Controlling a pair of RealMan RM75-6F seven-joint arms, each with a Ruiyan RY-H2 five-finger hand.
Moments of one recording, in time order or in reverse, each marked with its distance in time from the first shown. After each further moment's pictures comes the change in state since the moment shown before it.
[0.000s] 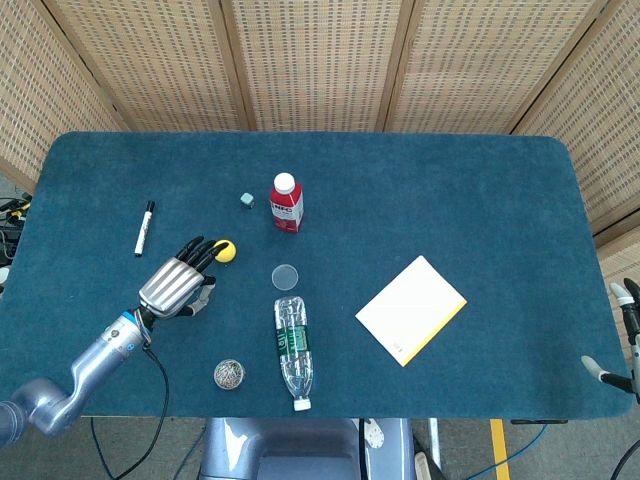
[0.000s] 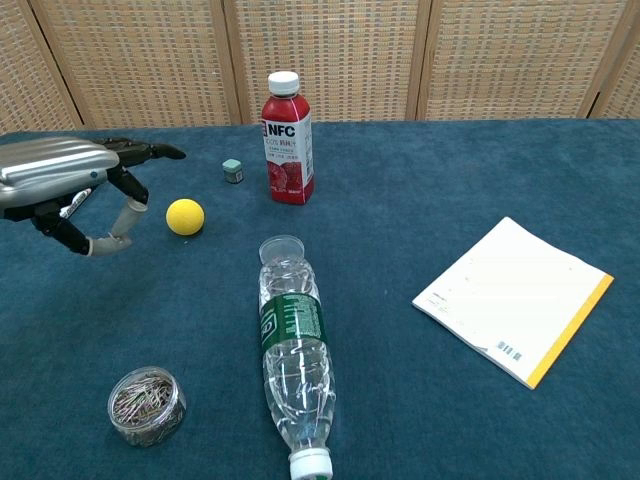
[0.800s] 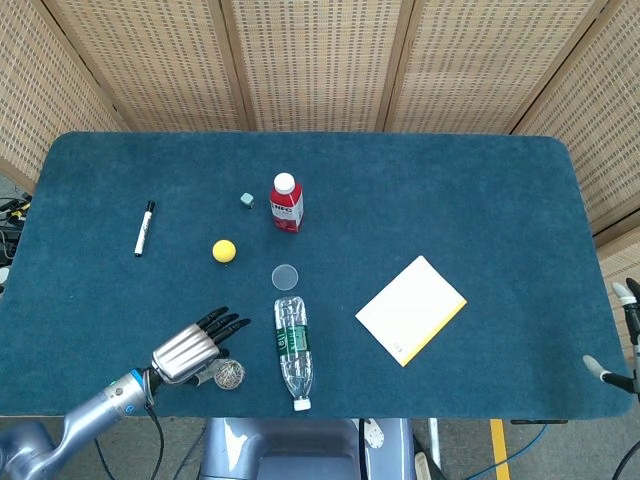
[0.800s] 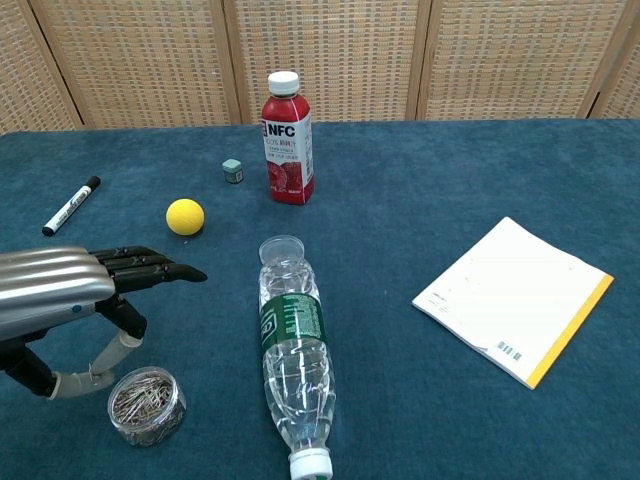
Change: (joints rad) left arm 0.051 0.035 0.175 -0.176 0.177 -0.005 0.047; right arm -0.001 0.001 0.002 0.002 0.004 -0.001 0.006
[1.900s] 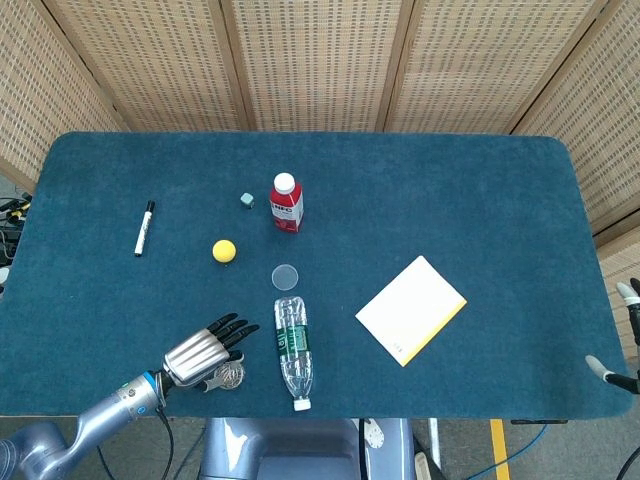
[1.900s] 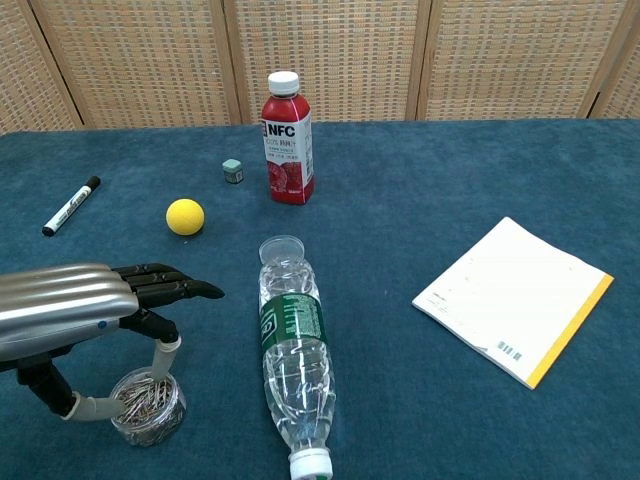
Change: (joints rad) left arm -0.005 -0.043 -0.019 0.004 -0.027 -0.050 0.005; right arm -0.005 0.005 0.001 0.004 -0.004 0.009 0.018
